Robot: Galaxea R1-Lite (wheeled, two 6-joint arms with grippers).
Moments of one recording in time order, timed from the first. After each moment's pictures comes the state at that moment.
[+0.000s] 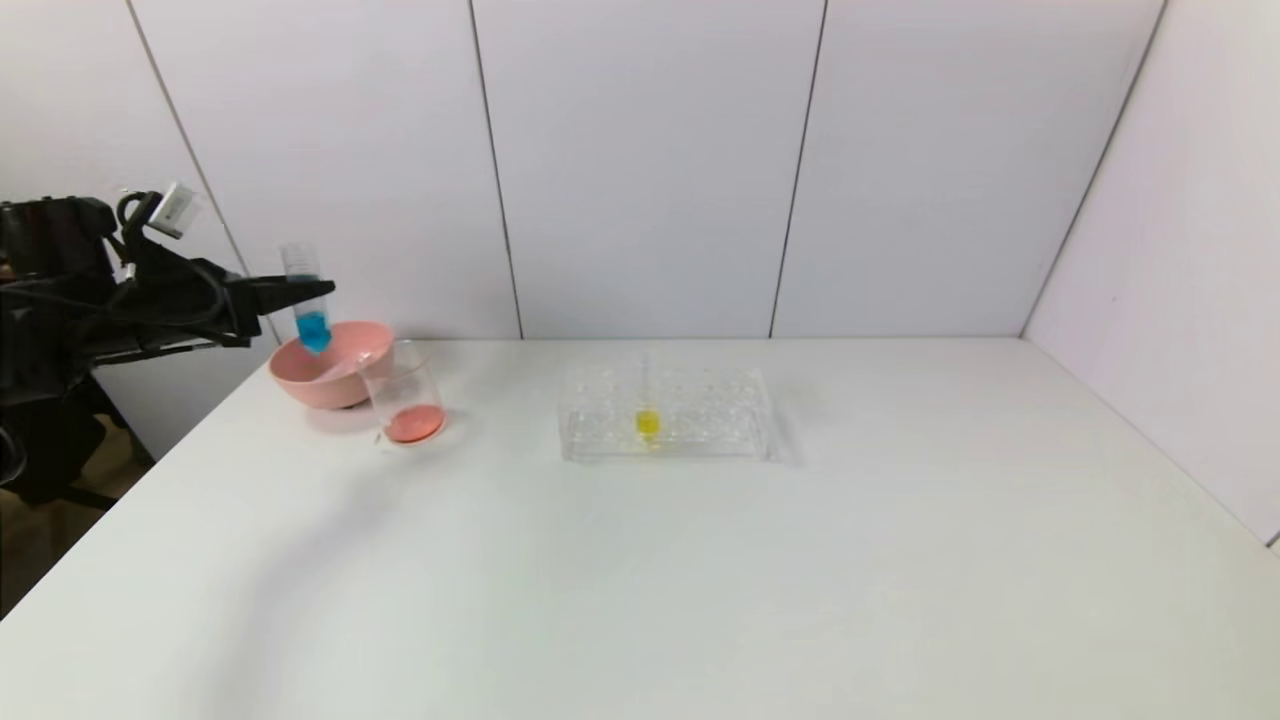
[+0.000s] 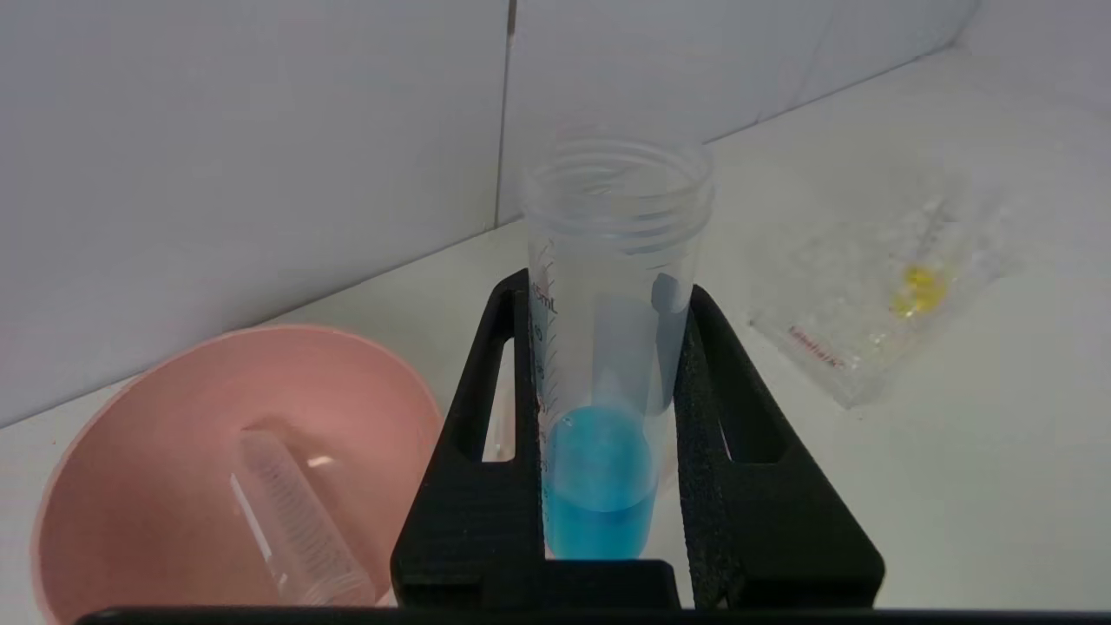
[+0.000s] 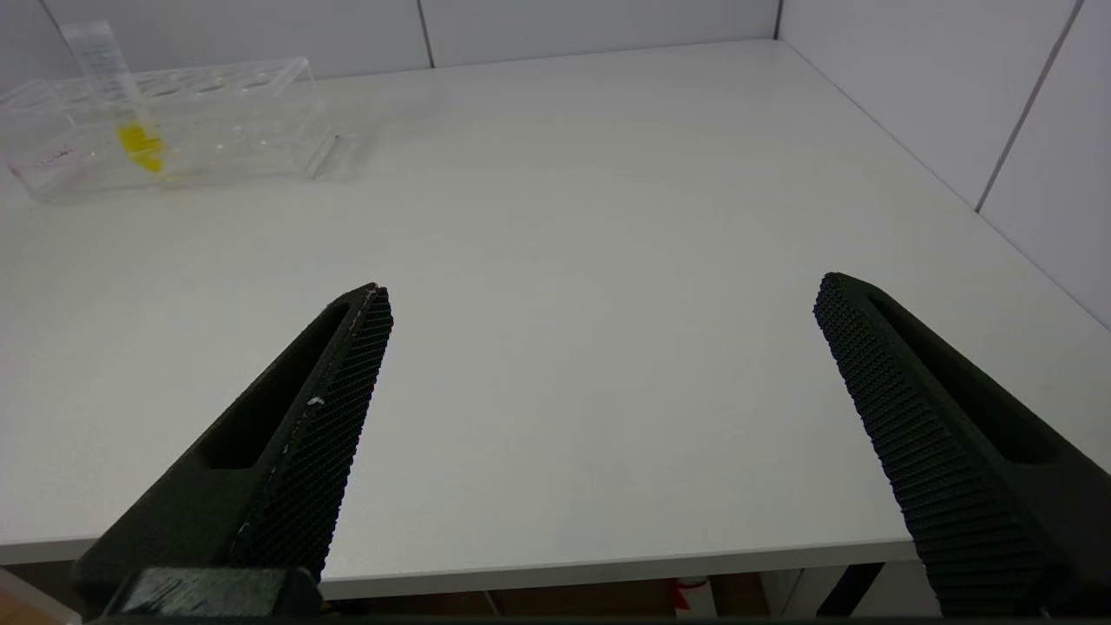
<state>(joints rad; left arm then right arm) 0.33 2.02 -1.33 -0.50 -1.01 0.09 0.00 0.00 0.00 0.00 -0.04 0.09</state>
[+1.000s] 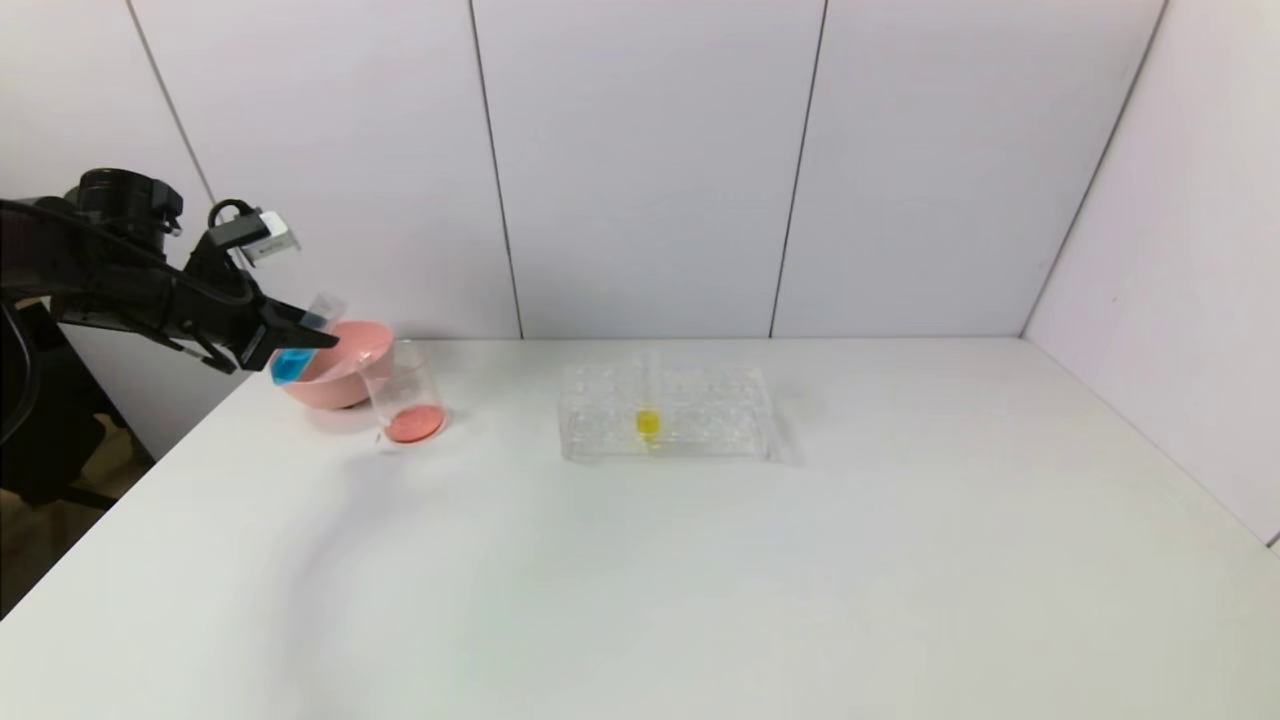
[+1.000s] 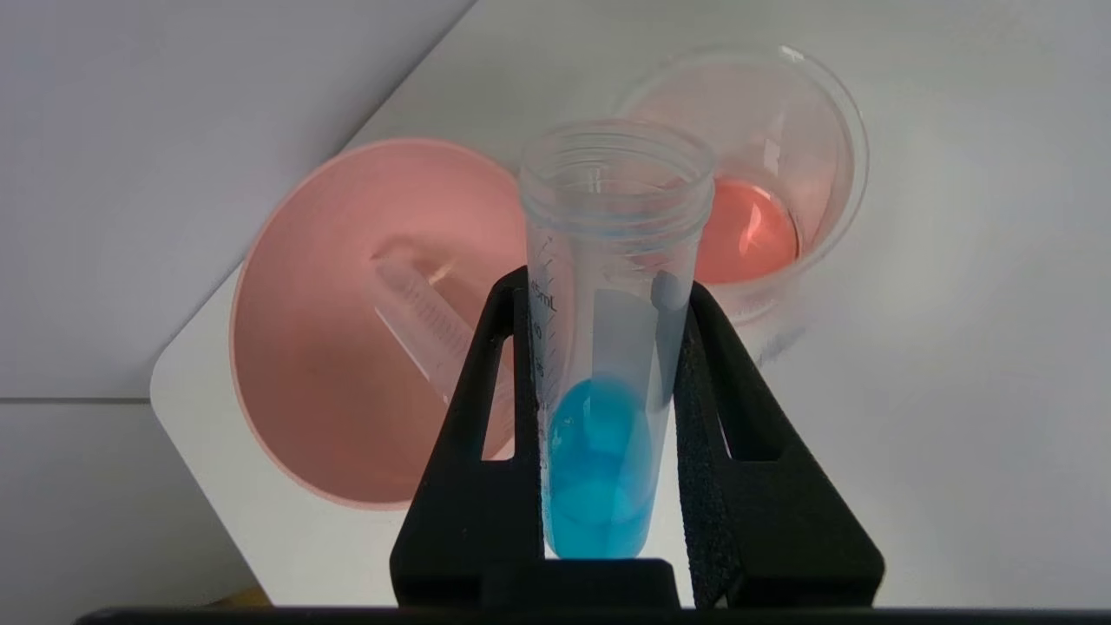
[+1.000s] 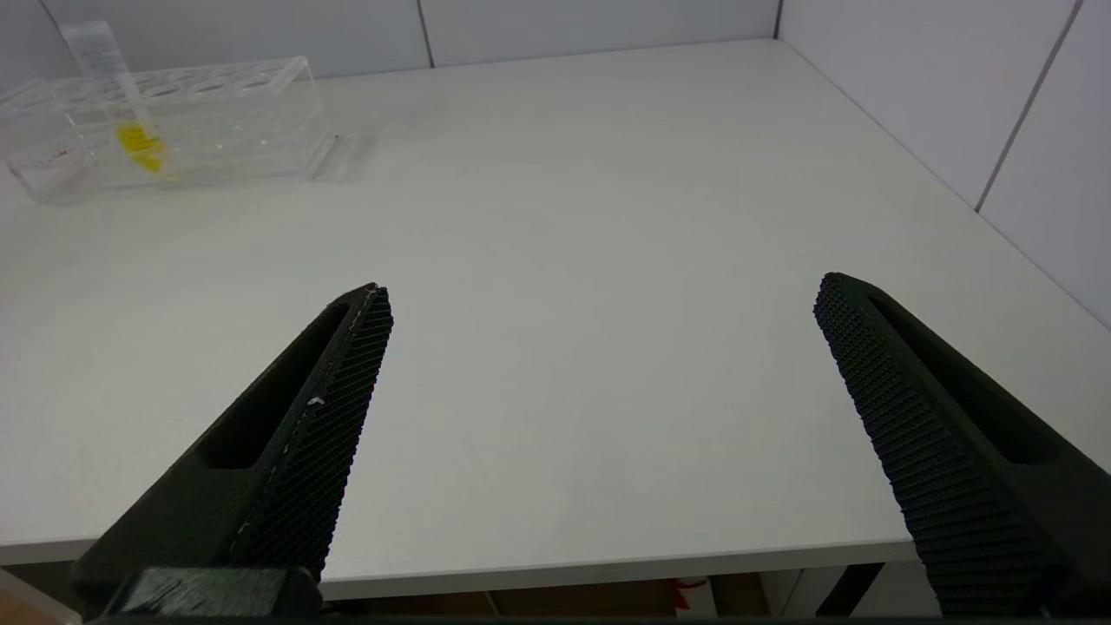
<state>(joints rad) 0.27 2.11 -1.82 0.47 -0.65 0.91 0.00 0.00 0.00 0.00 -0.04 0.09</state>
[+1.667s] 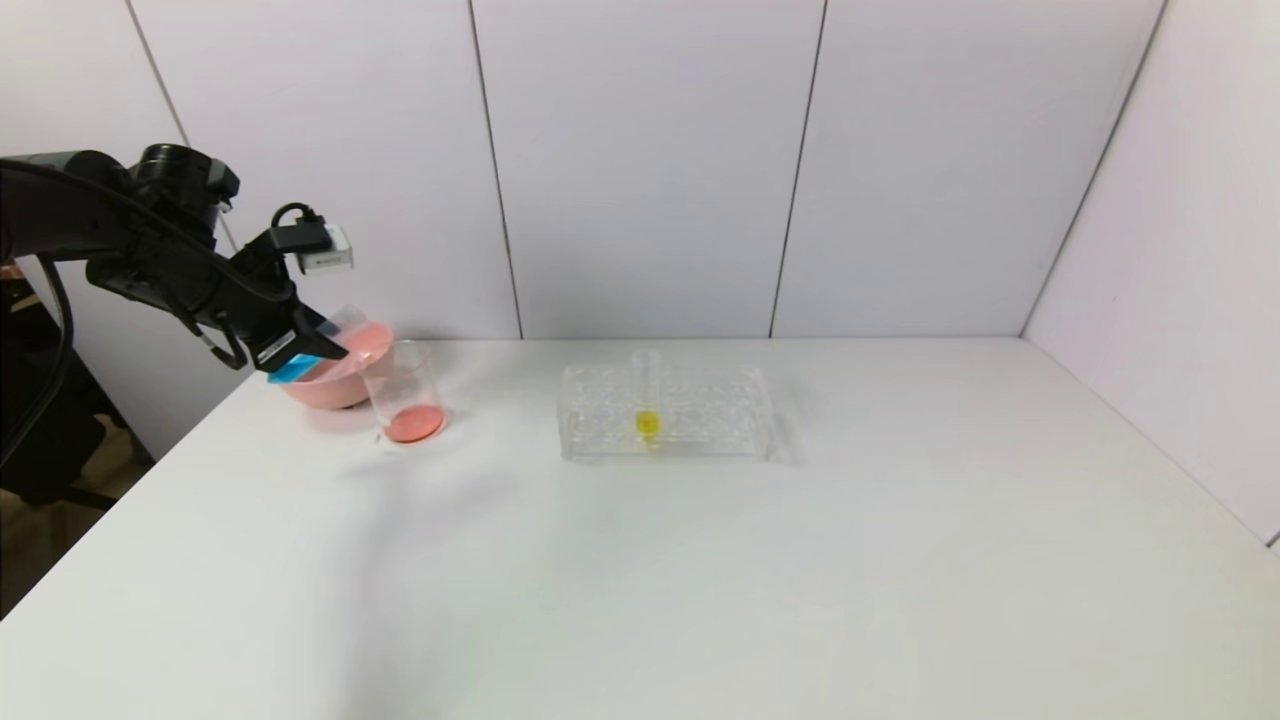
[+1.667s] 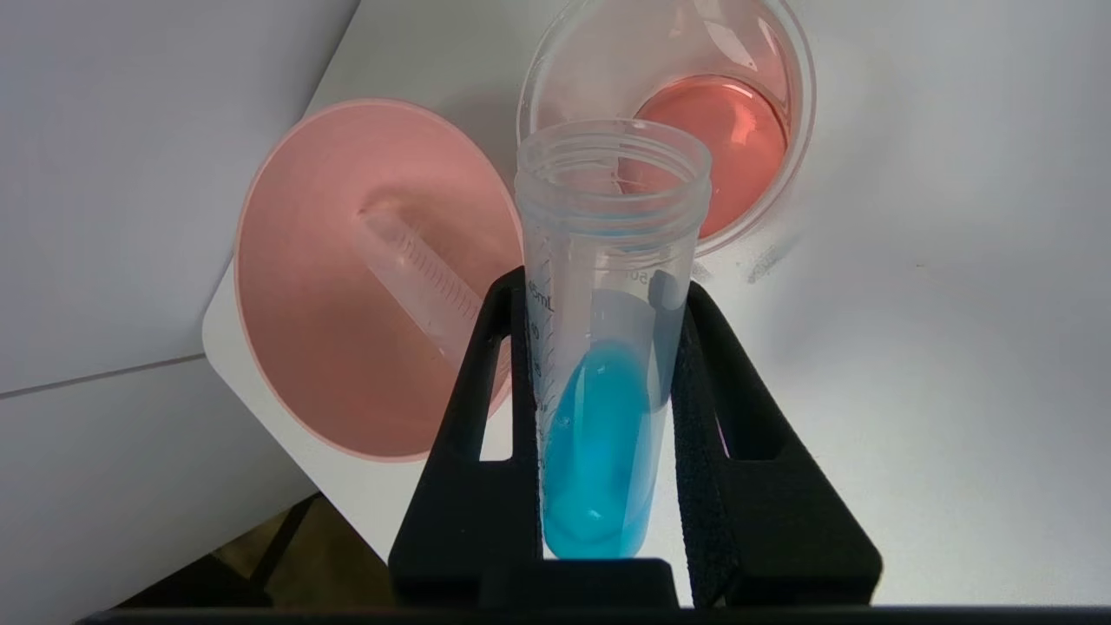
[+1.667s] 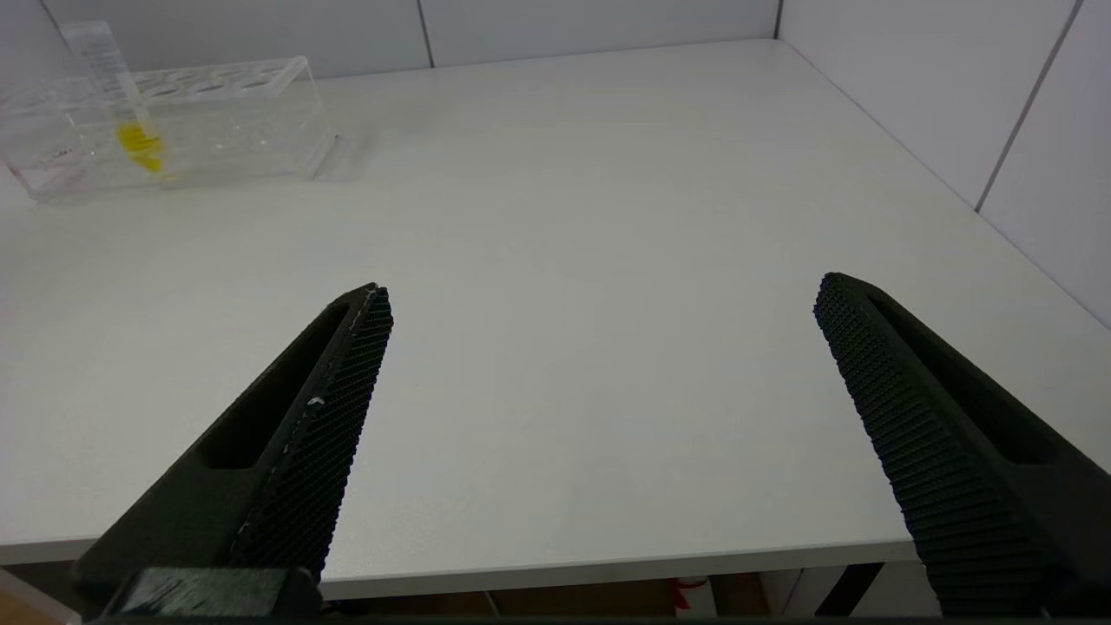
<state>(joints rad) 0.15 2.12 -1.98 0.71 -0.37 1.04 0.00 0.00 0.00 0.00 -0.04 0.09</state>
